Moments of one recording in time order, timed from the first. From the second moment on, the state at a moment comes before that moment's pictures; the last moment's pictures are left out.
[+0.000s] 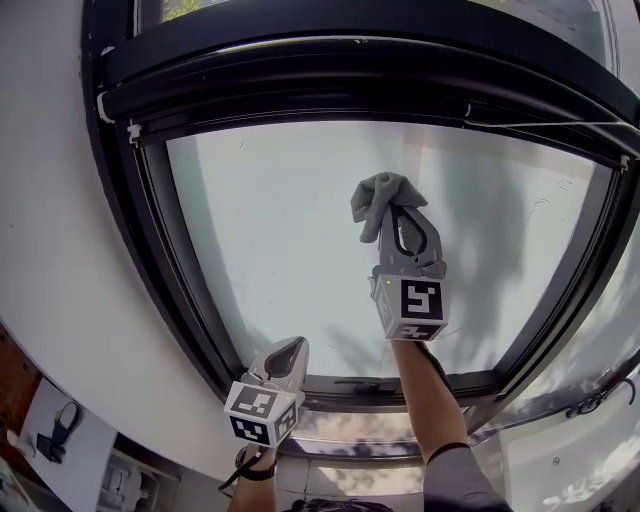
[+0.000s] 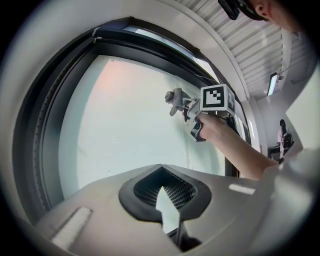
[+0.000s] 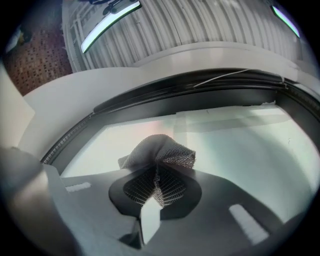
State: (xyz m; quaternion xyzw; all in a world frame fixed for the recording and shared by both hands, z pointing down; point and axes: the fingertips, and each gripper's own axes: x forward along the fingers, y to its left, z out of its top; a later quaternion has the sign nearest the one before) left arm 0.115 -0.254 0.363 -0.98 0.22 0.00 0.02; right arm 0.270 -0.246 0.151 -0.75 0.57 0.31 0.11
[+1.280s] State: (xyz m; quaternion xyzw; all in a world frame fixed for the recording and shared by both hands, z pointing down) left arm 0.227 -0.201 0.366 -0.99 0.14 -0.01 0.04; right arm 0.568 -0.032 0.165 -0.89 0.33 0.28 0.12
